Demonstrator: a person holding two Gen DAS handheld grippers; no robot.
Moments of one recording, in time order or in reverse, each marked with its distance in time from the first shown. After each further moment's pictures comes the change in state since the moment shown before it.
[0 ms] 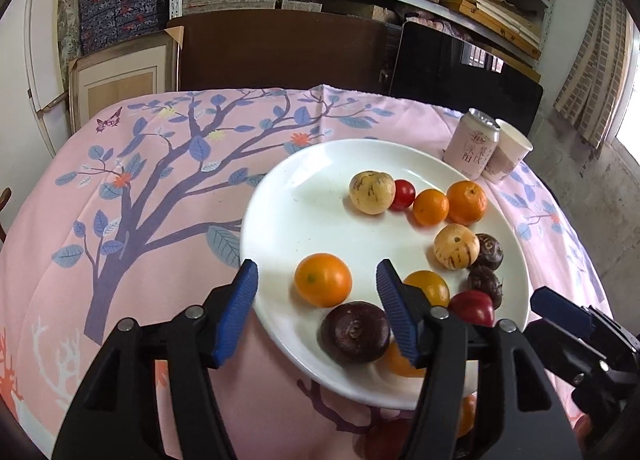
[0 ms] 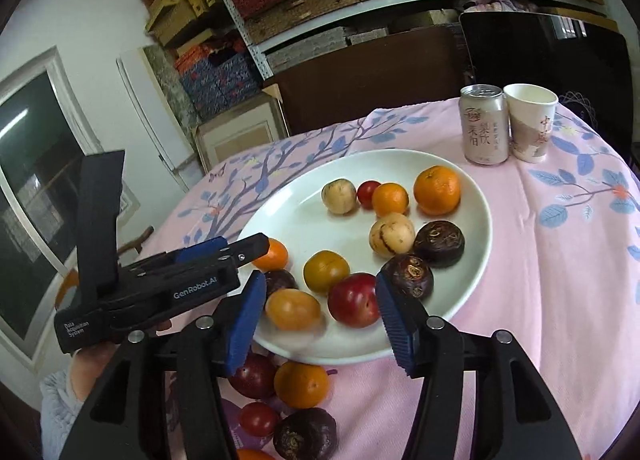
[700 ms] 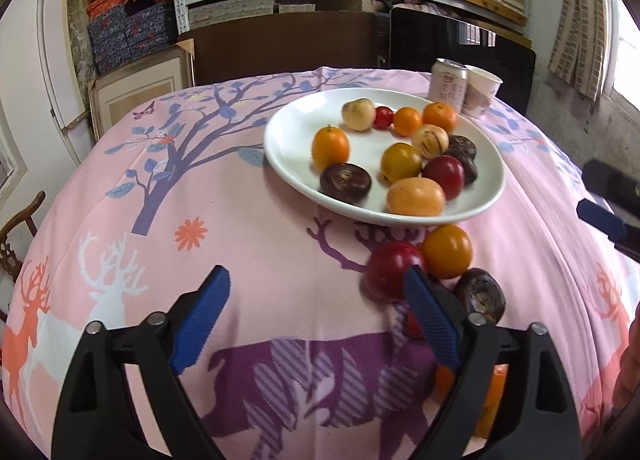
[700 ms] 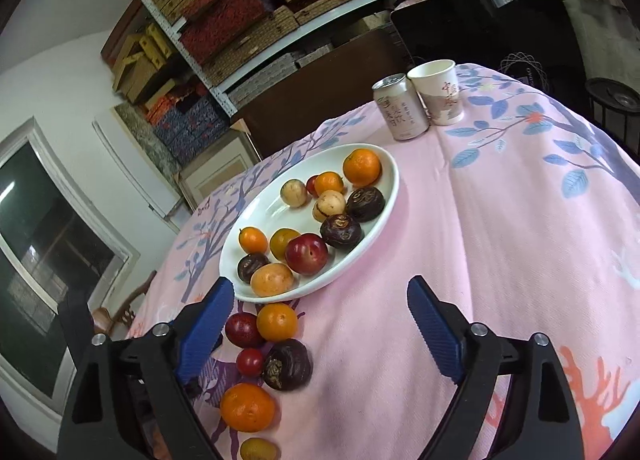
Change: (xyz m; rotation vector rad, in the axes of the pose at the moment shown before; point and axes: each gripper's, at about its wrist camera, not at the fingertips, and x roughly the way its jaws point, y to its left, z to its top) left arm -0.068 -0.019 -0.106 0.123 -0.015 0.101; right arm -0.067 -0.042 -0.048 0.227 -0.085 -0.024
